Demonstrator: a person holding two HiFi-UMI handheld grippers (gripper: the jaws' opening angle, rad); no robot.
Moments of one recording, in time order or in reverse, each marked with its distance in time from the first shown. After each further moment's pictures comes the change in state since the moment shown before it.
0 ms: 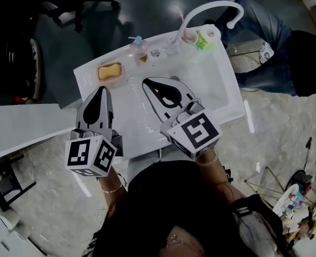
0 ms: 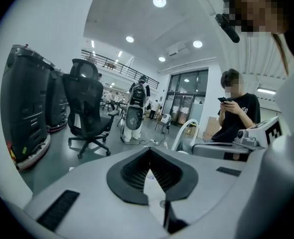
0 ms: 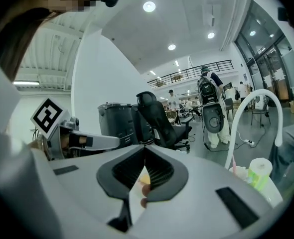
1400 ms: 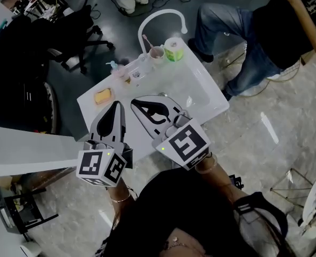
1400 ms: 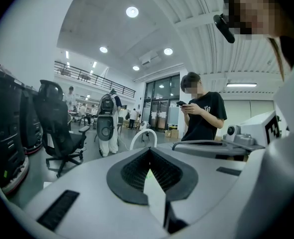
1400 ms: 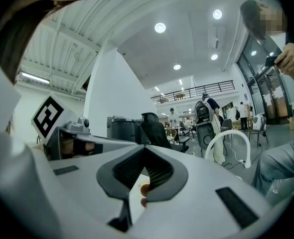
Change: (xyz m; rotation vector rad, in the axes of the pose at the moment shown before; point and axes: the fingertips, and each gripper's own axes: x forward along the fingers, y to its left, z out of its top) left arm -0.054 -0.181 0.012 0.186 -0.105 -0.213; right arm -0.147 0.031 0.040 -0.125 -0.200 -0.003
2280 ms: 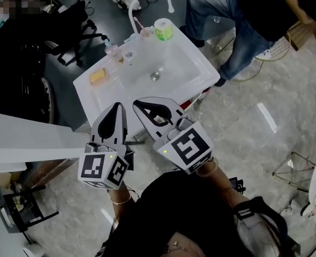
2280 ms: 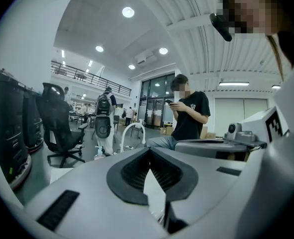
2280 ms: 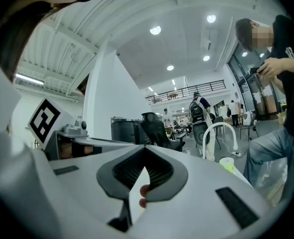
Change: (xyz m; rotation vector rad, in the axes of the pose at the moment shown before) left arm -0.113 -0.064 -0.039 0.024 0.026 -0.038; right arm -0.091 0.102 -0.014 0.042 0.015 -0.082
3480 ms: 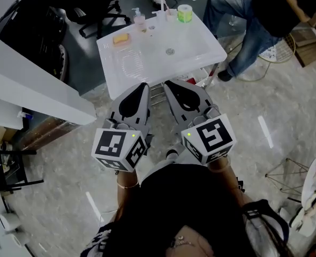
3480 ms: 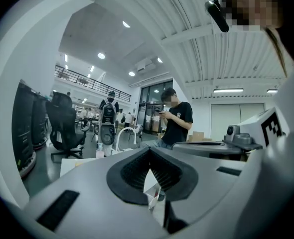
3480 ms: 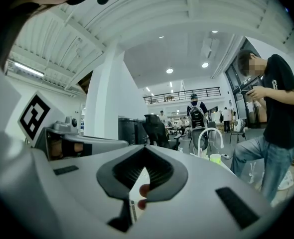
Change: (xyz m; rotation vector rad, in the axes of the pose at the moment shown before) left arm -0.181 -0.099 -0.014 -0.012 -0.073 -0.011; right arm -0.136 0.139 0.009 -0.046 -0.002 -0.096
